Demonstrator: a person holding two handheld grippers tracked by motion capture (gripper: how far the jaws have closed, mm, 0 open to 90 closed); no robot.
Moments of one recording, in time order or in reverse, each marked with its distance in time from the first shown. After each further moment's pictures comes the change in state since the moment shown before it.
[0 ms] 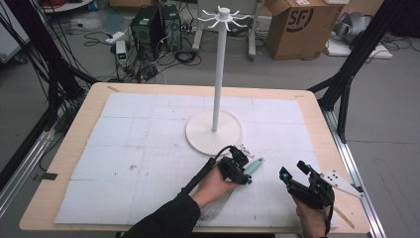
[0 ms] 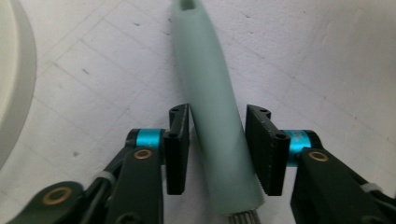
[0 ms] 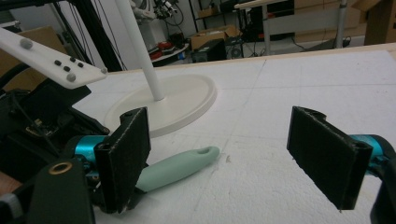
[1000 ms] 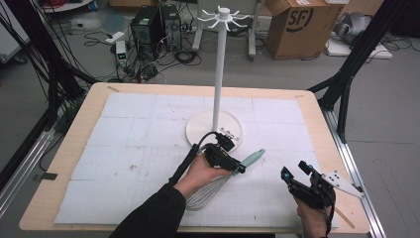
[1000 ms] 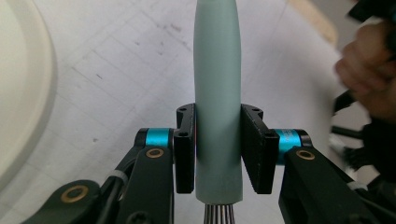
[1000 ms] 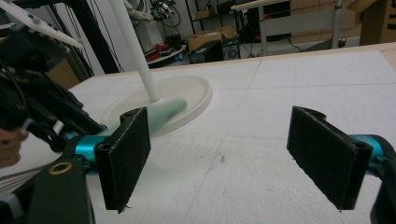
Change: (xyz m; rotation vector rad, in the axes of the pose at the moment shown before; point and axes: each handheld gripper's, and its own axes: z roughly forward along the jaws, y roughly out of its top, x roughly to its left) left arm 0.040 0.004 -0.046 -0.082 -0.262 -0.154; right arm -0.003 0.000 -0.001 -0.005 -0.012 0.005
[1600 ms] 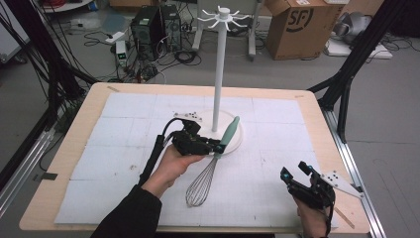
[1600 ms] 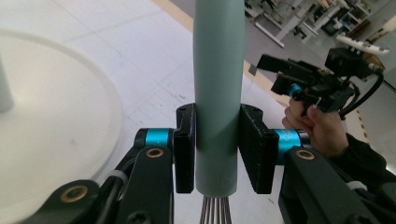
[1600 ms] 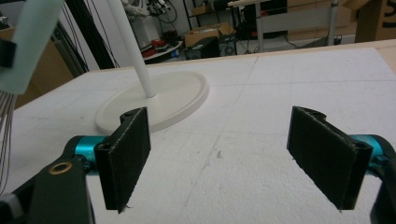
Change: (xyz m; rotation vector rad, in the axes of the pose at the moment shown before) left arm 0.007 -0.012 -0.100 -0.328 -0.039 0.019; right arm 0.000 -0.001 0.001 0.013 -0.018 -0.012
